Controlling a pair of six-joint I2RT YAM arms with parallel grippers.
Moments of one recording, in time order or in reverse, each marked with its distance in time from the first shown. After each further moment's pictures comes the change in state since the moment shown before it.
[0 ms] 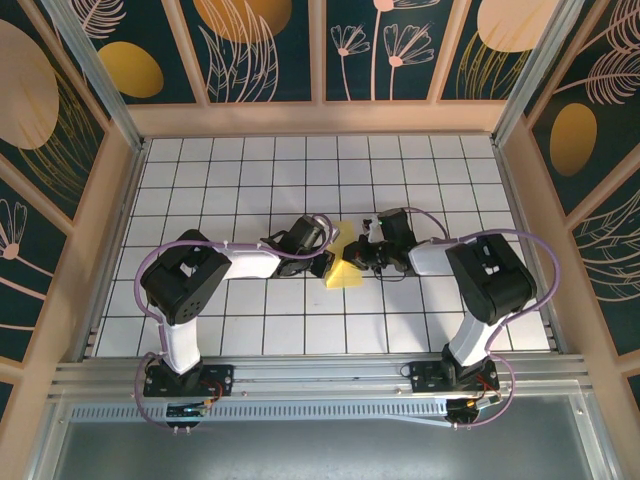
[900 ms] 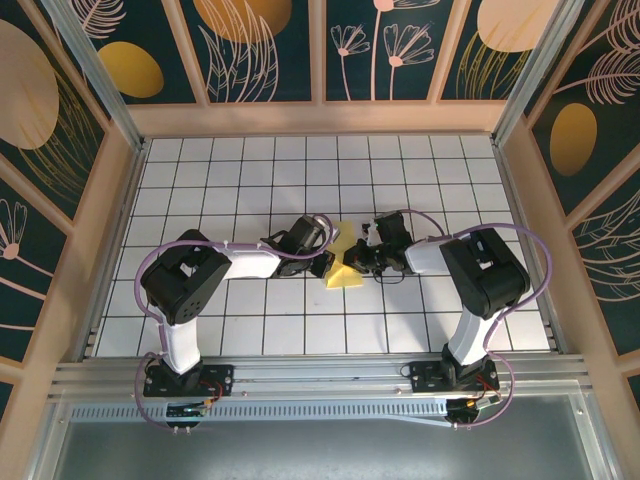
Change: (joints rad) left arm 0.000 0.002 0.000 0.000 0.000 0.008; right arm 0.009 0.045 0.021 -0.067 0.053 -0.056
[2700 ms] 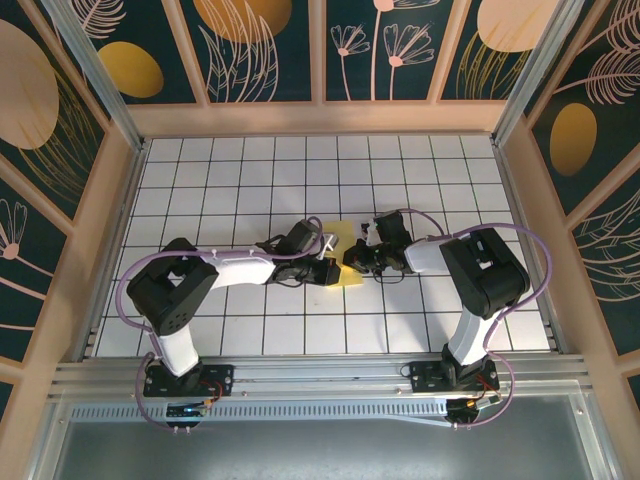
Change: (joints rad) left arm -0.035 -0.097 -0.049 -0.057 0.242 -0.349; right arm 0.001 0.001 0.005 -0.013 0.004 -0.019
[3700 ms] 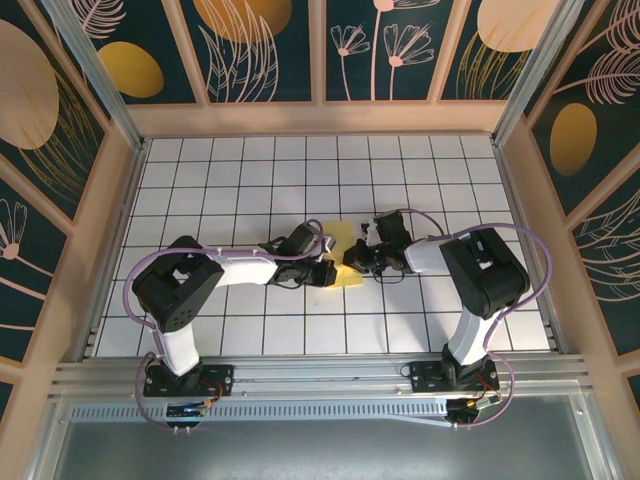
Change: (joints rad) left arm 0.000 0.030 -0.002 -0.020 -0.074 0.005; right arm 0.001 0.000 0.000 0.000 0.000 -0.003
